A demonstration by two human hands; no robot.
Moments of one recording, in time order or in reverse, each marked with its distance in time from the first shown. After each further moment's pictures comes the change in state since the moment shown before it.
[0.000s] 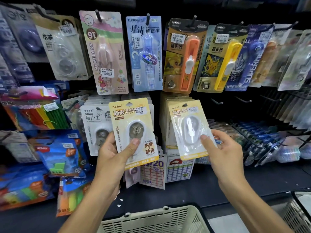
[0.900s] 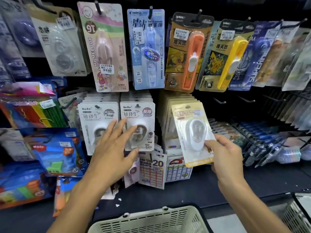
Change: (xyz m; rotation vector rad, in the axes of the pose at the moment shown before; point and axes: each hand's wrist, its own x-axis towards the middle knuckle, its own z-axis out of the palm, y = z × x) left_hand 0.029 0.004 -0.022 1.493 -0.221 0.232; right_hand 0.007 0.008 0.008 0.160 -0.035 0.169
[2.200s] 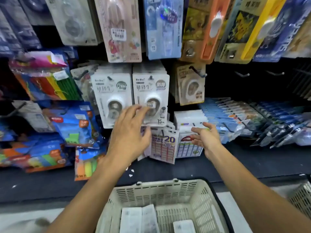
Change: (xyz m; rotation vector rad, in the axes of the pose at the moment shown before) left_hand -0.012 0.000 0.026 -0.054 0.239 0.099; right_hand 0.060 0.093 0.056 0.084 -0.075 0.416
